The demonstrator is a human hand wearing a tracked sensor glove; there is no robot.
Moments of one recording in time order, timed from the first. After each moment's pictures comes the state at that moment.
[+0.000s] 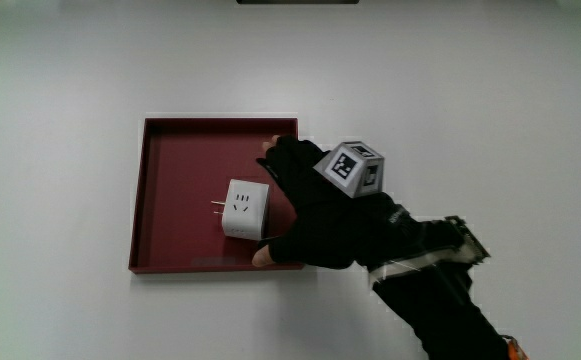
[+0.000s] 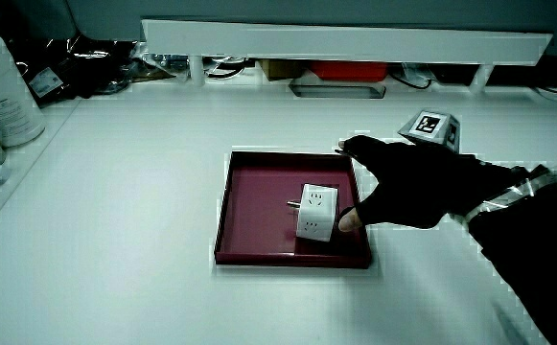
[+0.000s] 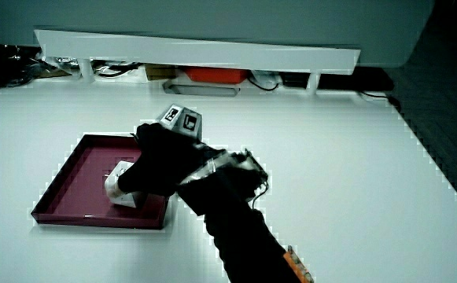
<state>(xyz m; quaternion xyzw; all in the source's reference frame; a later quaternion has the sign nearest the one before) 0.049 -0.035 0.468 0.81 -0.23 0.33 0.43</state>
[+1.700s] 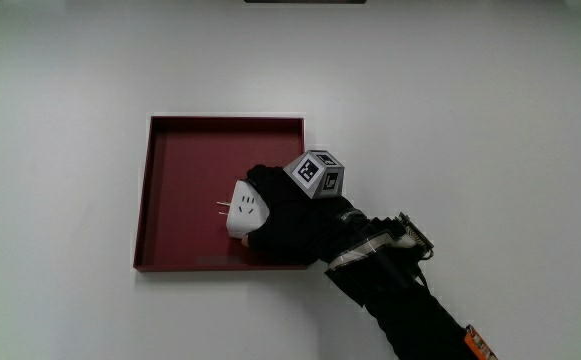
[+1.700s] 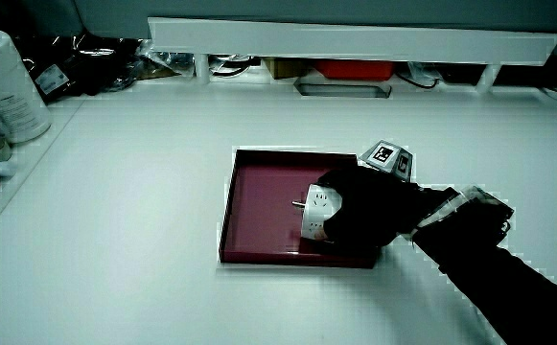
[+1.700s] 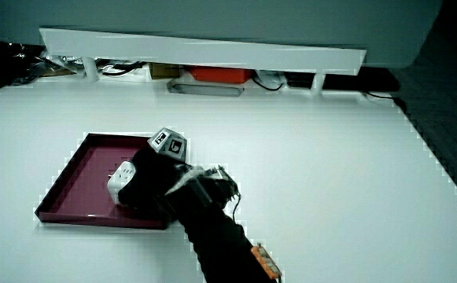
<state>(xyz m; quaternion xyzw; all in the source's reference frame) 0.035 -0.027 0.525 0.82 -0.20 0.35 0.40</state>
